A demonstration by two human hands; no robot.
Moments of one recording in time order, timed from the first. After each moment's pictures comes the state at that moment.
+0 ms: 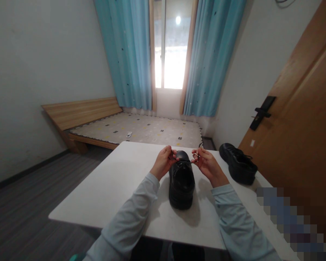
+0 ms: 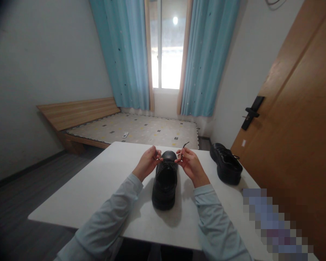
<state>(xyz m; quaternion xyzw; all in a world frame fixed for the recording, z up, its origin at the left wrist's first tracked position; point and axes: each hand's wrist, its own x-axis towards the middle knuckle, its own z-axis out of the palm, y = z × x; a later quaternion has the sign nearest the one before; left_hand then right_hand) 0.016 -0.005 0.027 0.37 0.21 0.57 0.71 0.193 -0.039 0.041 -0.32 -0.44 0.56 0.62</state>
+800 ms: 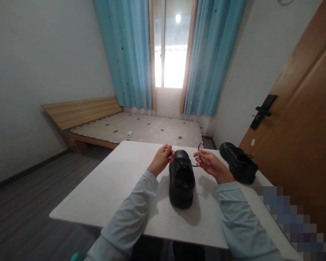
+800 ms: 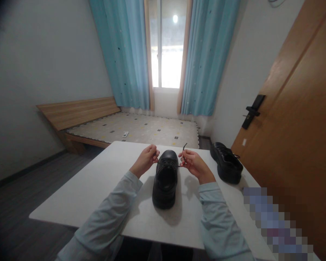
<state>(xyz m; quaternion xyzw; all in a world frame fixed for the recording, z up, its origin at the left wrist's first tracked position) 0.004 0.003 0.025 0.47 0.22 0.52 0.68 0.216 -0.037 0.036 -0.37 -0.43 0.63 0.54</state>
